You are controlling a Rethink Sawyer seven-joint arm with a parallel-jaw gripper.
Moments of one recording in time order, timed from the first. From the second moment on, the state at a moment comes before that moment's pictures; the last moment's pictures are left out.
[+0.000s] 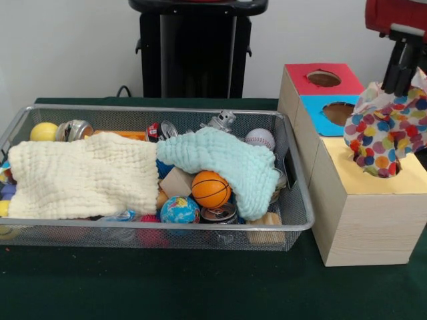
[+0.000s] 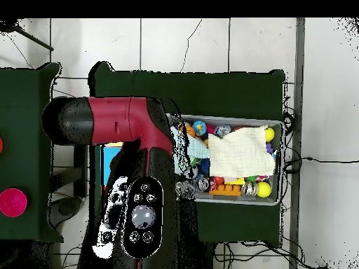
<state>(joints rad) 0.14 -0.64 -0.15 1.24 0.06 0.90 2.39</state>
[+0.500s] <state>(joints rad) 0.11 -0.67 -0.13 1.28 0.06 0.82 2.39</state>
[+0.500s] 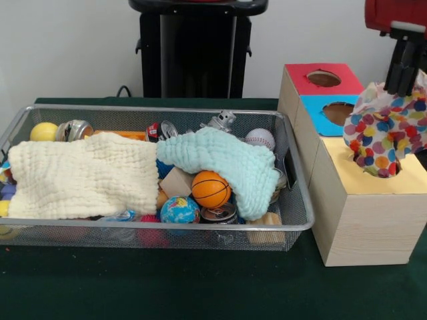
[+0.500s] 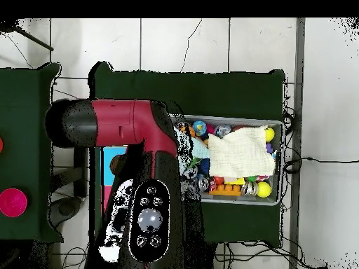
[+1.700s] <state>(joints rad) 0.12 -0.57 -0.11 1.29 0.01 0.64 2.39</state>
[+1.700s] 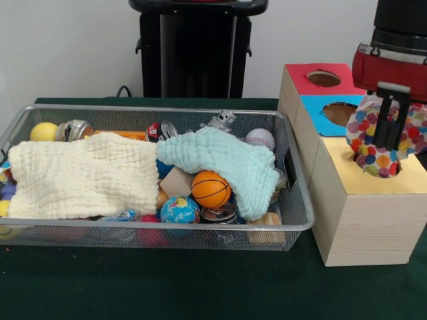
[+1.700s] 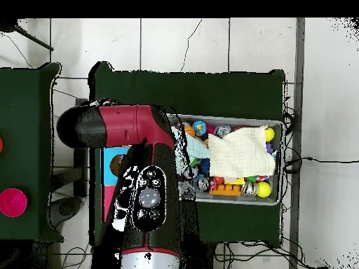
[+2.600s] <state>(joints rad) 0.16 -0.49 -0.10 1.33 0.02 0.51 2.39</state>
